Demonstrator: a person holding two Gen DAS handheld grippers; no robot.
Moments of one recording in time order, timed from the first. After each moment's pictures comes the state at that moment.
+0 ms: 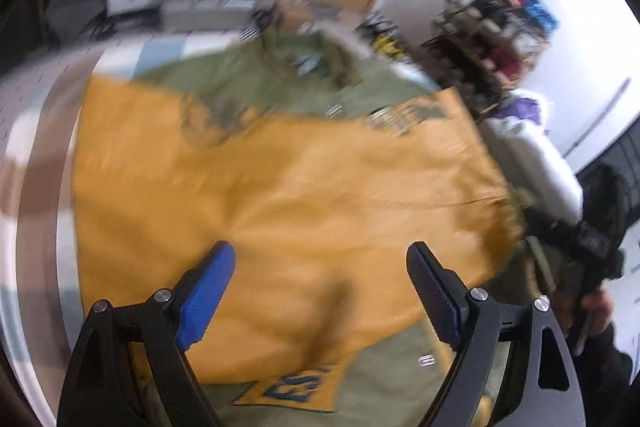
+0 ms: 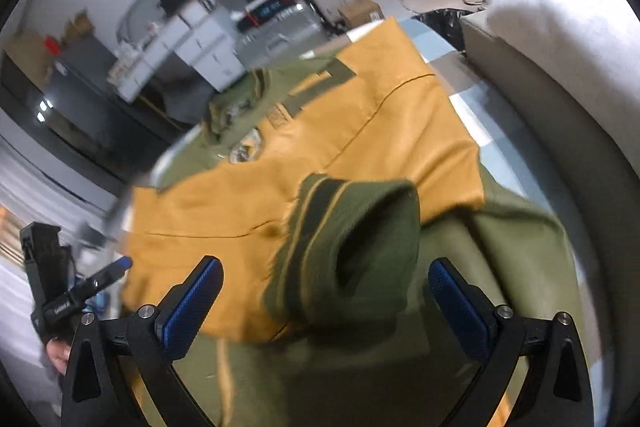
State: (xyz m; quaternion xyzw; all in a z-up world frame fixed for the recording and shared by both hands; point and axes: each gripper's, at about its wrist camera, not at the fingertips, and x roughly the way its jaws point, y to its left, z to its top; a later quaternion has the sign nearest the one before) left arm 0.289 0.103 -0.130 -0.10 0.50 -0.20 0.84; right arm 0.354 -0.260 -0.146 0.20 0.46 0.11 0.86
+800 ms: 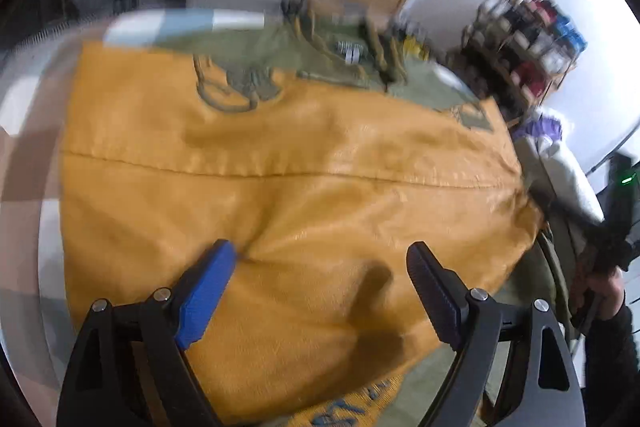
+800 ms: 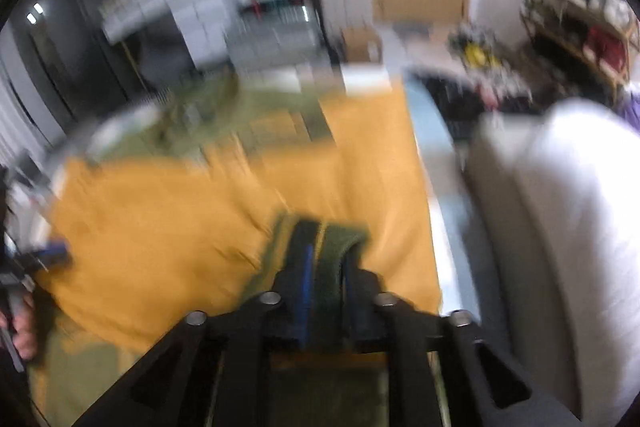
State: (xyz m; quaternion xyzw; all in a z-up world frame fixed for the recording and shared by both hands) left arm 0.312 0.084 -0.157 -0.12 0.49 -0.17 0.85; right arm 0.405 -0.256 -0.149 0.01 0.44 0.06 0.89
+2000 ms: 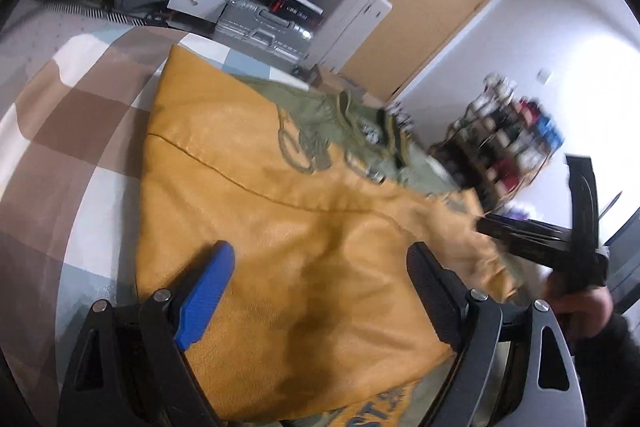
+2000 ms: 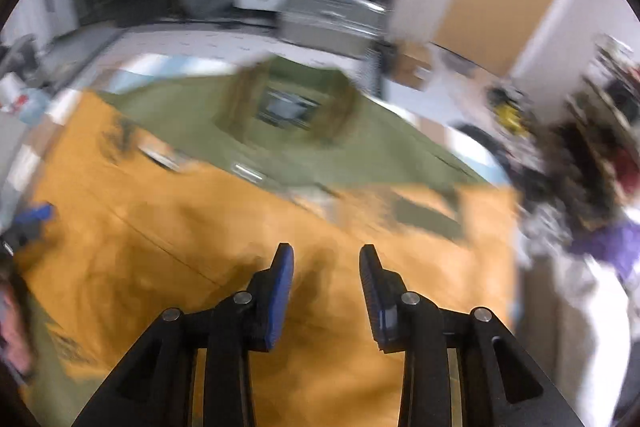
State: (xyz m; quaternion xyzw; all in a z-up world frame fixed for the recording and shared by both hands) left arm 0.319 0.136 -0.167 -0.24 0.39 -0.16 0.88; right arm 0.450 -0.134 -0.138 -0.17 0.45 0.06 0.87
